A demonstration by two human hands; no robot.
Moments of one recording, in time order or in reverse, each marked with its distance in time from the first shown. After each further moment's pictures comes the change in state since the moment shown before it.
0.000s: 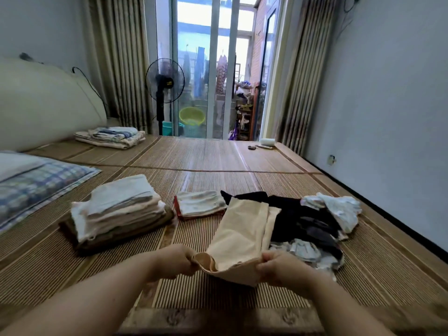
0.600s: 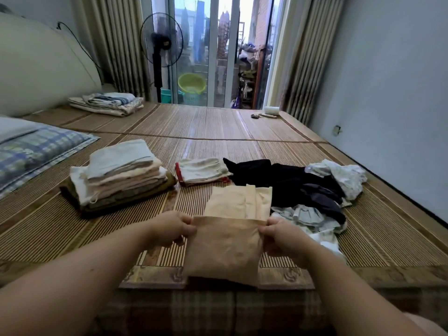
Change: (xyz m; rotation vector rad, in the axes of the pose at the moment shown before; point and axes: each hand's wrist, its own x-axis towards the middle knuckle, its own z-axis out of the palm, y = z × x) left_hand -0.013 -0.013 0.011 -0.144 0.077 -0.039; right_hand -0.014 0.004 0.027 0.072 0.132 -0.049
